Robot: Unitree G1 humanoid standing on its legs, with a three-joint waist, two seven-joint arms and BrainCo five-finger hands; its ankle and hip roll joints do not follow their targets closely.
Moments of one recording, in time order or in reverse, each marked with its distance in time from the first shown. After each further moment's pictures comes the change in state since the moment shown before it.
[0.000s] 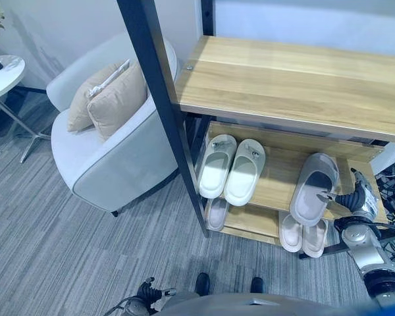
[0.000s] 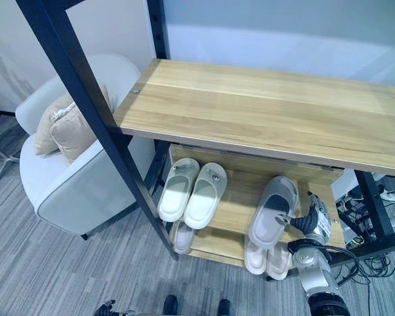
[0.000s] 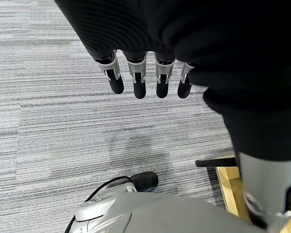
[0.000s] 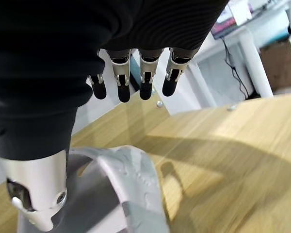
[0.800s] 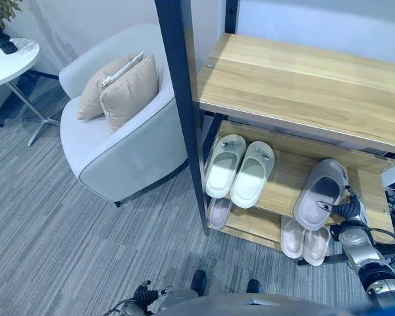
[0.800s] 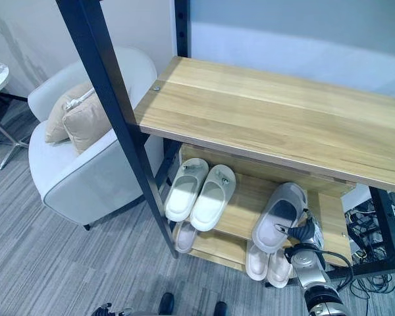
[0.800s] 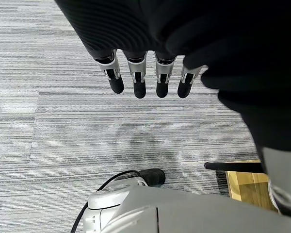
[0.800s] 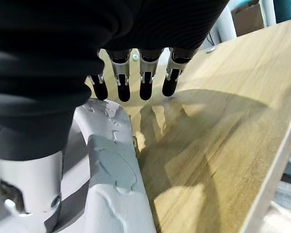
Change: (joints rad) left arm 0.003 0.013 0.000 0.019 -0.018 0.005 0.000; right arm -0.107 -0.007 0.073 0.276 0.137 -0.009 0.041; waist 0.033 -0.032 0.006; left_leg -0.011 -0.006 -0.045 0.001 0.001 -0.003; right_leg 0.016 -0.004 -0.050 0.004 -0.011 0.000
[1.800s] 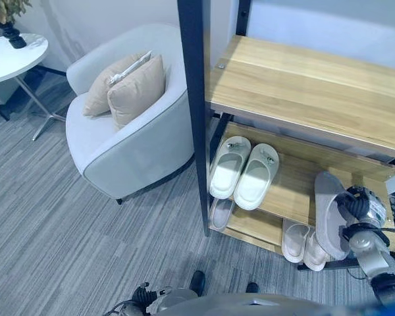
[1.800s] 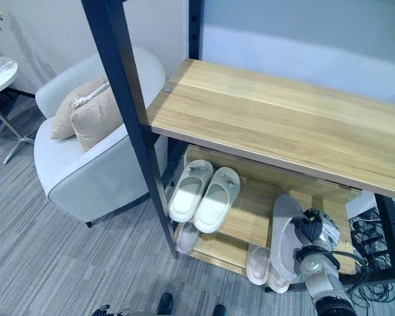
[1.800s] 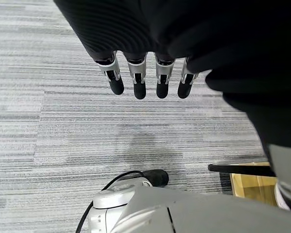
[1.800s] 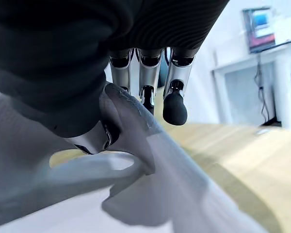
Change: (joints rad) left arm 0.010 -0.007 0.007 -0.001 0.020 -0.001 0.002; right arm 0.248 -0.039 -0.088 -0.345 -0.297 0.043 -0.060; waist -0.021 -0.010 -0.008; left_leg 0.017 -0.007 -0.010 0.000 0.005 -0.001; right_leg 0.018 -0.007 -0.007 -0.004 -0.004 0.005
